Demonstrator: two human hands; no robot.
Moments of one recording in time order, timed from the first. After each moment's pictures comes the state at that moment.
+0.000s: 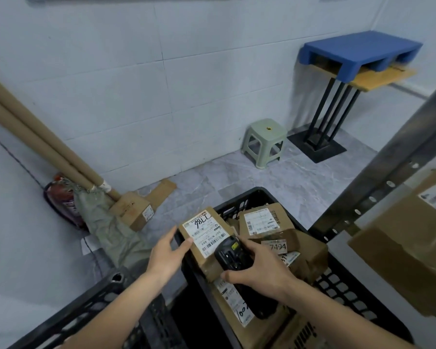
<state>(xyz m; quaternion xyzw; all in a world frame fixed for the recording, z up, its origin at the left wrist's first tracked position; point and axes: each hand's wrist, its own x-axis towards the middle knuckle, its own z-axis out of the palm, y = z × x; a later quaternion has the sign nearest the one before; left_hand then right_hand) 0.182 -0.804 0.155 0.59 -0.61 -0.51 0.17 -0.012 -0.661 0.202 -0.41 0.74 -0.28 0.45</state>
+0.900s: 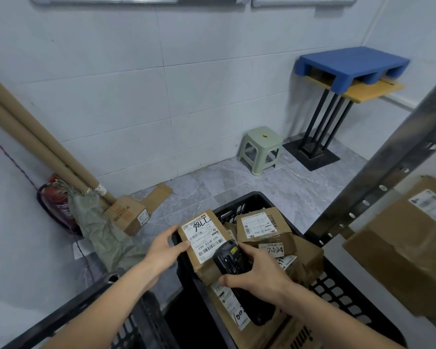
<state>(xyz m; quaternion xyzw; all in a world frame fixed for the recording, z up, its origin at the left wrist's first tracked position) 0.181 -0.814 0.167 0.55 -0.60 -0.56 0.14 -0.004 -0.654 0.211 -0.39 0.74 -0.28 0.46</state>
